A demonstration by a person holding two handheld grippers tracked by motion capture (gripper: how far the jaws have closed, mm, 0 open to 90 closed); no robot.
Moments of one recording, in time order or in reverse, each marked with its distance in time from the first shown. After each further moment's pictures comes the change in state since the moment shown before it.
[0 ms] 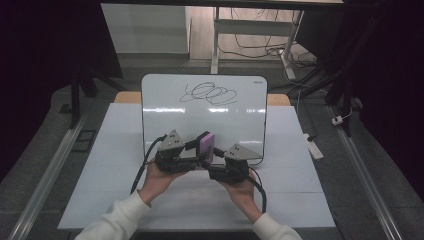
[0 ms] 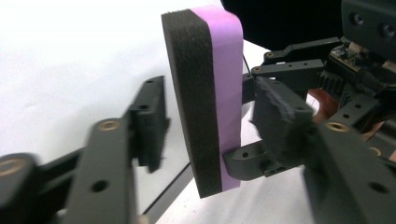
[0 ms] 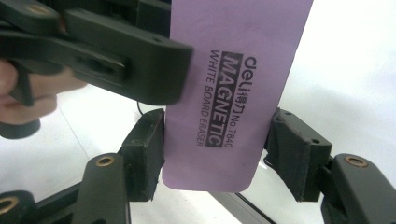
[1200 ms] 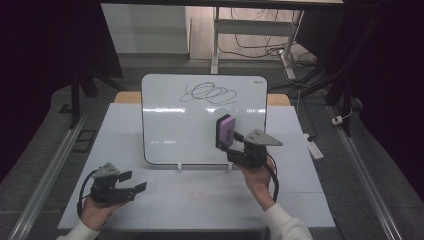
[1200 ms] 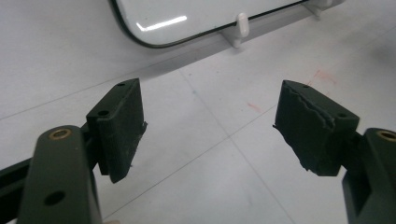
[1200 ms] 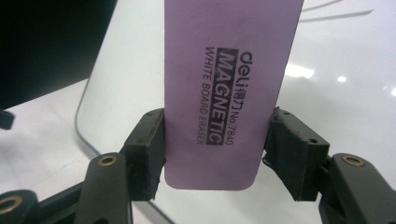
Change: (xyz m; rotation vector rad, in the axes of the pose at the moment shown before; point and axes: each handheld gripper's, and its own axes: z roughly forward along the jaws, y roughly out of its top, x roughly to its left) left arm 0.054 -0.131 -0.114 0.209 0.172 -0.272; right arm -0.047 0.026 -0.024 -0.032 -0.153 -0.015
